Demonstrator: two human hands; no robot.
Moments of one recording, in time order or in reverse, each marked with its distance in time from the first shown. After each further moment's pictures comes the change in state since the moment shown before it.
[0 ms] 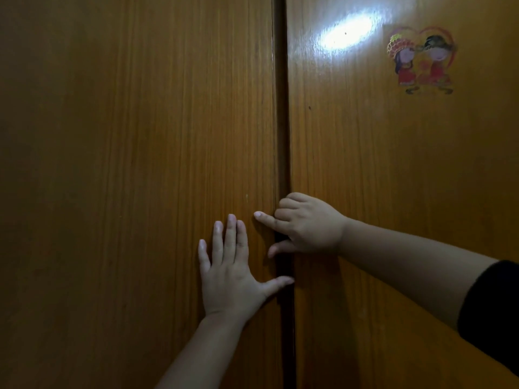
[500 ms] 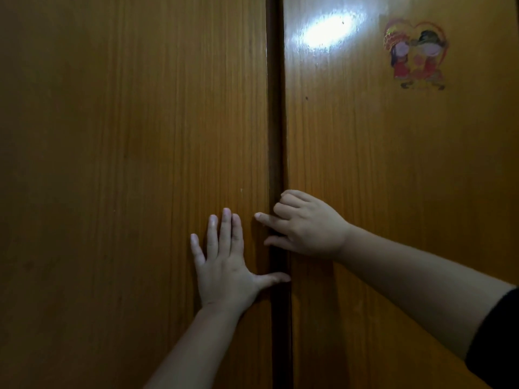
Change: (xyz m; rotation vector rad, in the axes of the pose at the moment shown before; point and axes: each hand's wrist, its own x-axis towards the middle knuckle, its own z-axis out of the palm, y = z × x) left_hand -0.001 0.003 -0.007 -0.028 -0.085 -0.022; right_hand -0.006 -0.022 -0.024 -0.014 -0.019 0.145
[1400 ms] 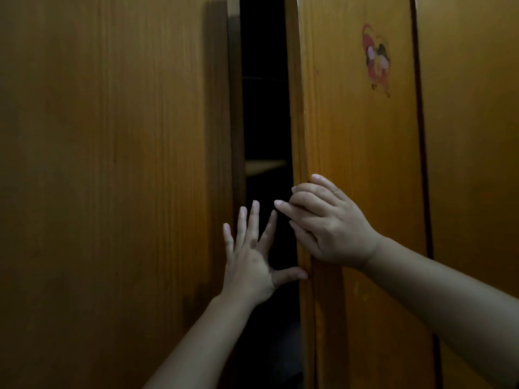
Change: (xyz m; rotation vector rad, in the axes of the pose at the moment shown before) left_hand -0.063 0.086 -0.095 -0.429 -0.128 0.322; right_hand -0.063 -0.025 -0.172 -0.006 0.121 0.245
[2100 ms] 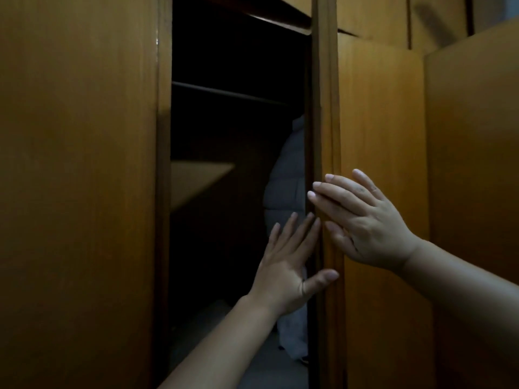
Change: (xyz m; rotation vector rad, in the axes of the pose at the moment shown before) left_hand -0.011 0.225 0.014 -0.353 0.004 0.352; right_hand -0.092 0.073 -0.211 -0.208 -0.236 0.049
